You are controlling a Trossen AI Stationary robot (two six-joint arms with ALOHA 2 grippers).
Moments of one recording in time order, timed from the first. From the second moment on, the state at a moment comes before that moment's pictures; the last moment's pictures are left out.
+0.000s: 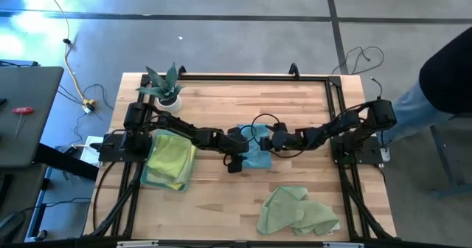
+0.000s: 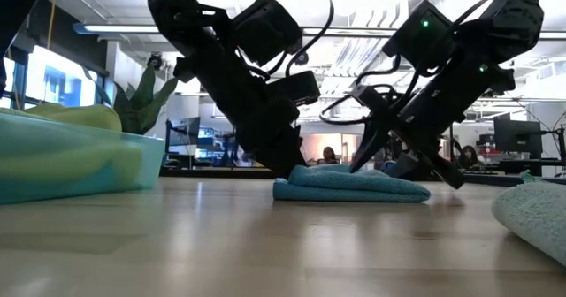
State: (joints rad) left arm 0.07 2.00 1.07 0.05 -0.06 -0.05; right arm 0.05 1.66 0.52 0.28 0.25 1.36
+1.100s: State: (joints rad) left arm 0.02 1.38 1.07 -0.96 -0.08 -0.36; right arm 0.05 1.66 0.52 0.32 0.25 1.35
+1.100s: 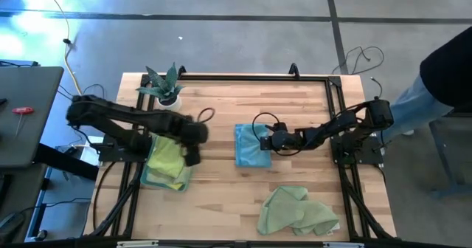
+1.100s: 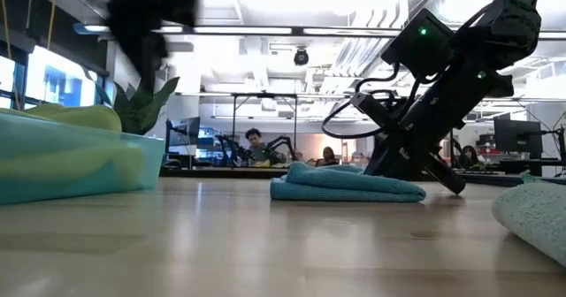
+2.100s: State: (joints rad) left arm -0.29 1.26 0.79 -1.21 -0.14 -0.76; right arm 0.05 1.66 0.65 0.84 0.20 1.29
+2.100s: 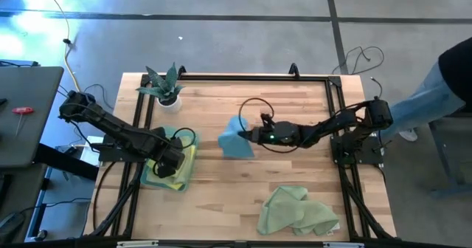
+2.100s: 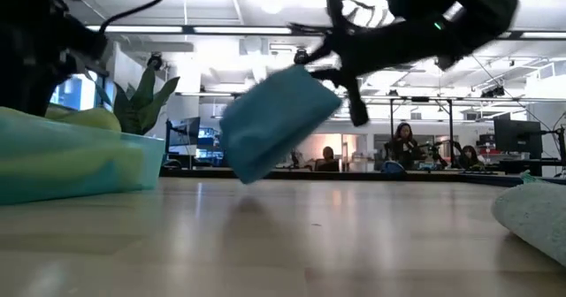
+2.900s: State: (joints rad) left arm -0.46 0.90 1.05 -1.36 -0.25 -0.87; right arm 0.08 2.06 1.59 0.36 0.23 1.12
